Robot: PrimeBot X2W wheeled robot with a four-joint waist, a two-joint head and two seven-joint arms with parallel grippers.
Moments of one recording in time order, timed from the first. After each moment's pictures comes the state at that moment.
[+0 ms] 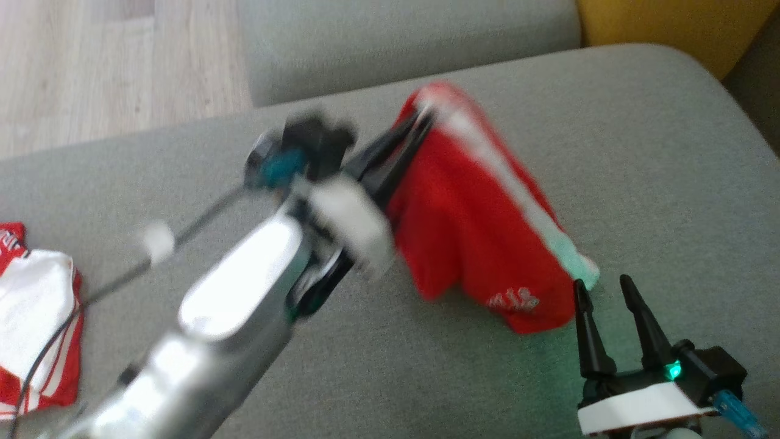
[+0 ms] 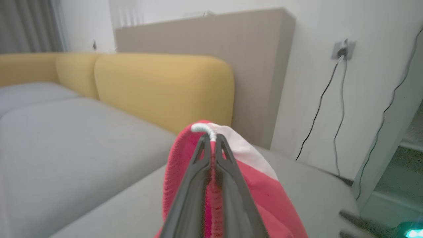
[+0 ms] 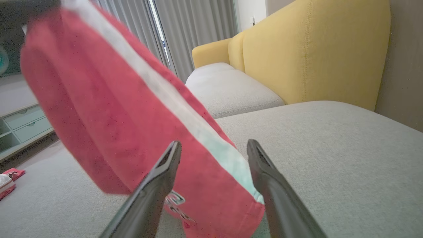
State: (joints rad) left arm -0.76 0.18 -0.83 0.32 -0.70 -0.11 0.07; right arm 0.12 -0.04 0.10 0.12 0.21 0.13 -0.26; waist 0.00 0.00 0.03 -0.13
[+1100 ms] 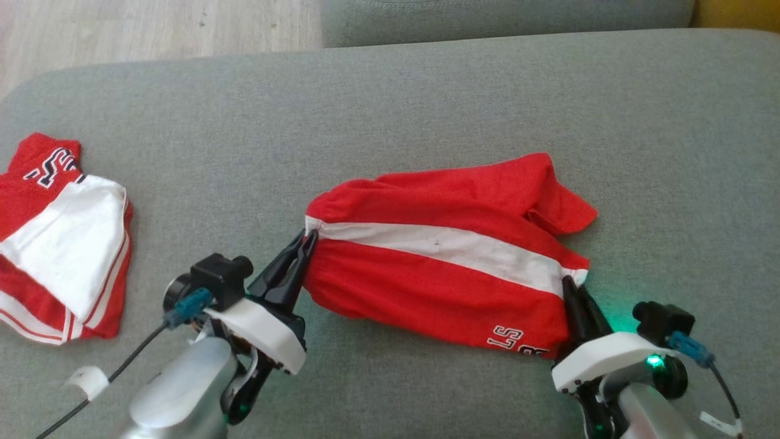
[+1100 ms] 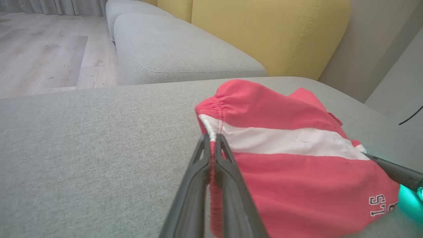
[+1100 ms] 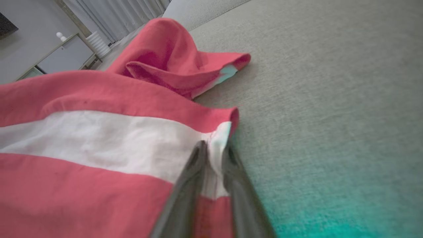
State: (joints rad) left arm -0.46 0.33 -0.82 0.48 -0.71 -0.10 -0.21; right arm -0.21 -0.05 0.19 0.72 0.48 0.13 -0.26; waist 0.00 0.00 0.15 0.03
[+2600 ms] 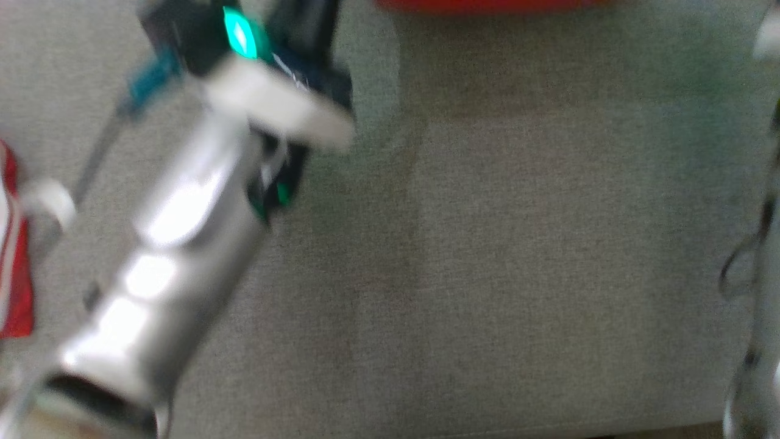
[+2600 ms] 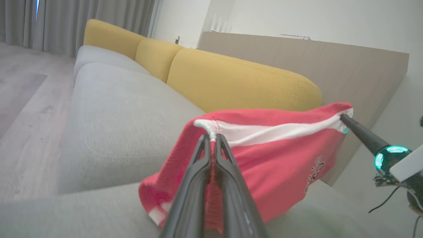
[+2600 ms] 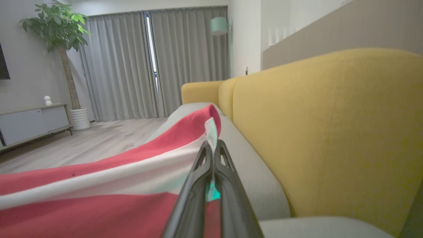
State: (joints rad) left arm -0.99 0.17 -0.70 0.45 -0.76 -0.13 -0.26; right arm -0.84 -0.19 -0.14 0.34 0.18 0.13 -0.20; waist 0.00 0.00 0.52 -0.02
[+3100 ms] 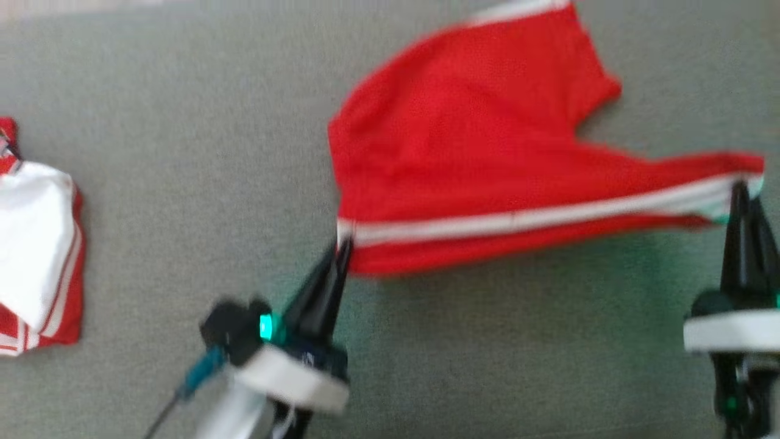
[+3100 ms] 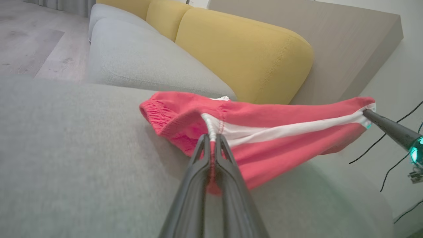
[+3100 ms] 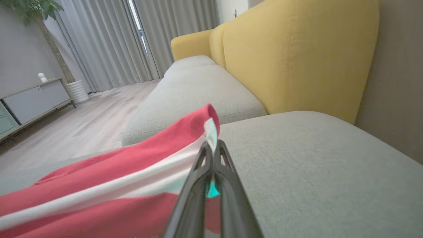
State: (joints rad) left arm -0.24 0.18 -0.57 0.20 -0.51 -0.13 -0.26; right arm -0.02 -0.06 -0.17 -0.11 0.28 0.13 -0.06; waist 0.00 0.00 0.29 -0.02
